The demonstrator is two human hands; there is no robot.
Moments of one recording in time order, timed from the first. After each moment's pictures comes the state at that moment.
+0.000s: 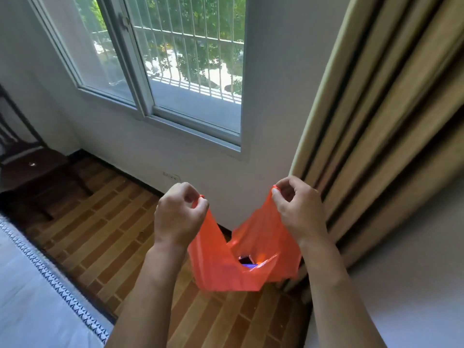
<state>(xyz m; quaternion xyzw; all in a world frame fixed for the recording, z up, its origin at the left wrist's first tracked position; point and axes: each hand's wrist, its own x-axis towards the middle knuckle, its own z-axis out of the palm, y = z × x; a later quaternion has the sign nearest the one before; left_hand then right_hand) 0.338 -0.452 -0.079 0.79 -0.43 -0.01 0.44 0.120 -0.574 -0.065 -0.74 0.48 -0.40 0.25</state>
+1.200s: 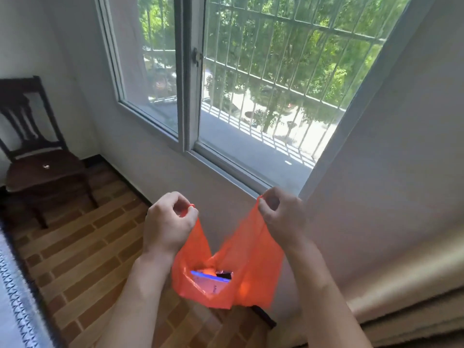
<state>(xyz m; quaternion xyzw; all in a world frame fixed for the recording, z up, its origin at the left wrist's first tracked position) 0.641 -0.558 -0.077 0.79 -0.31 0.01 0.53 0.454 -0.714 -0.031 -0.81 0.43 -0.32 0.22</state>
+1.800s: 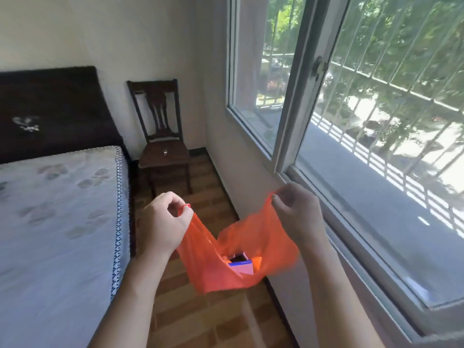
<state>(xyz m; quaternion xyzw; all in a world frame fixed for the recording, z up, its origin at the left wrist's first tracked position) 0.800 -0.544 -0.072 0.88 -0.11 0.15 0.43 0.701 -0.802 -0.052 -0.86 0.24 -0.25 0.37</state>
